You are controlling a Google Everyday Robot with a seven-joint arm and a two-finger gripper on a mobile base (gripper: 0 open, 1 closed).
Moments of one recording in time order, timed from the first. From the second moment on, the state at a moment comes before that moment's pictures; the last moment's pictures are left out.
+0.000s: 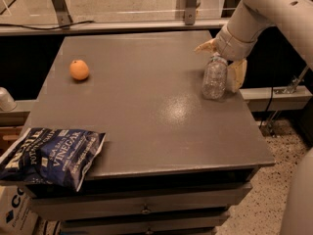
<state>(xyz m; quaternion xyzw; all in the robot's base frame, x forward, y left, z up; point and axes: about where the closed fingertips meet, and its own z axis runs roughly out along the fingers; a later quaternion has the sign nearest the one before) 0.662 -0.192 0.842 -0.90 0.41 -0.07 0.14</state>
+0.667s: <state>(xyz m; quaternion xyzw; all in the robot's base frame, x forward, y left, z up) 0.664 -0.186 0.833 -0.90 0.42 -0.05 0.15</state>
